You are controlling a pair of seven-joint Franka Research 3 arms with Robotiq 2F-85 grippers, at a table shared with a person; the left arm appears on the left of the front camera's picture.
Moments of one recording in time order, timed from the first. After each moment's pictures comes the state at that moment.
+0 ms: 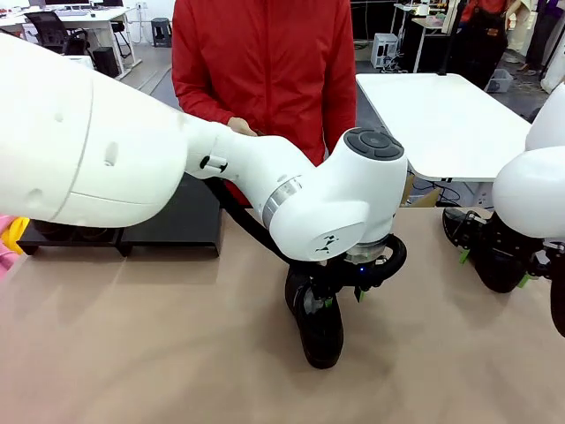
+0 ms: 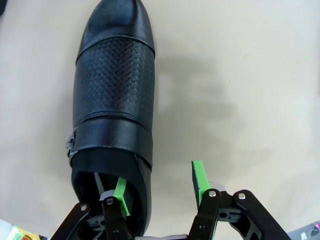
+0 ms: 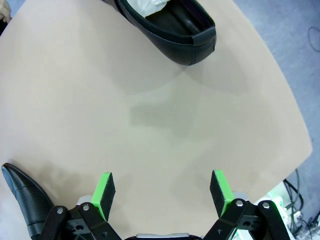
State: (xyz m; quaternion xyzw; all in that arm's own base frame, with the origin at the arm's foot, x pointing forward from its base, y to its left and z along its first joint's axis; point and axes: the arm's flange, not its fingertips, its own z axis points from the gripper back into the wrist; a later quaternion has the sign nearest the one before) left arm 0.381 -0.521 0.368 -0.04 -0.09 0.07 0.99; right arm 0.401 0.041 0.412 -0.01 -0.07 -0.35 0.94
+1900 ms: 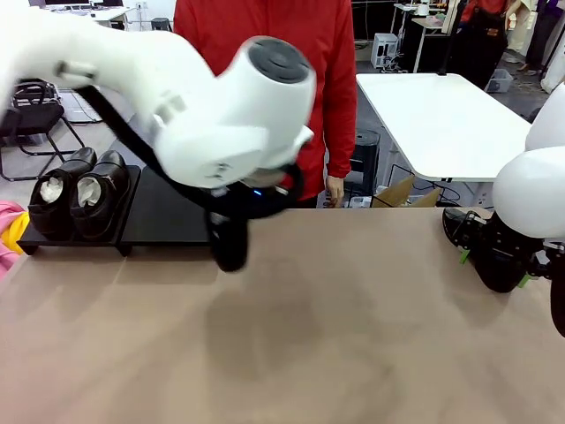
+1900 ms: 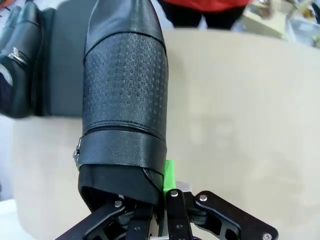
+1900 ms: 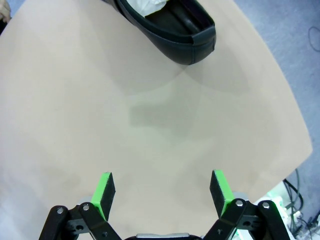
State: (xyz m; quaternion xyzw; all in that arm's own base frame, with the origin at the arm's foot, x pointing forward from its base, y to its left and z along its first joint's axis) left arm 0.445 -0.347 0.483 0.08 -0.26 0.05 0.96; right arm 0.401 0.041 0.412 -0.01 -0.07 -0.35 0.94
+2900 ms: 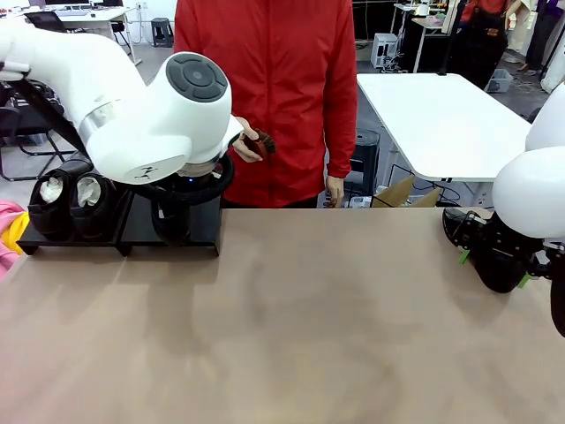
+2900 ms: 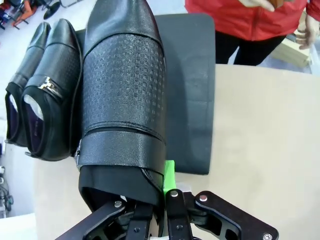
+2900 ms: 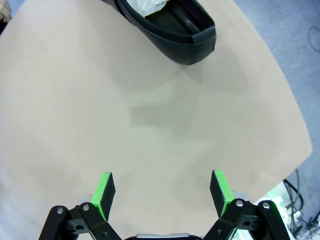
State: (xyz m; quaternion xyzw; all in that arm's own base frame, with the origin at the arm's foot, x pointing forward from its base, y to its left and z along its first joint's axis) left arm 0.490 -0.266 0.462 0.11 -0.30 0.05 0.95; right arm 0.401 0.041 0.412 -0.01 -0.07 -0.35 0.94
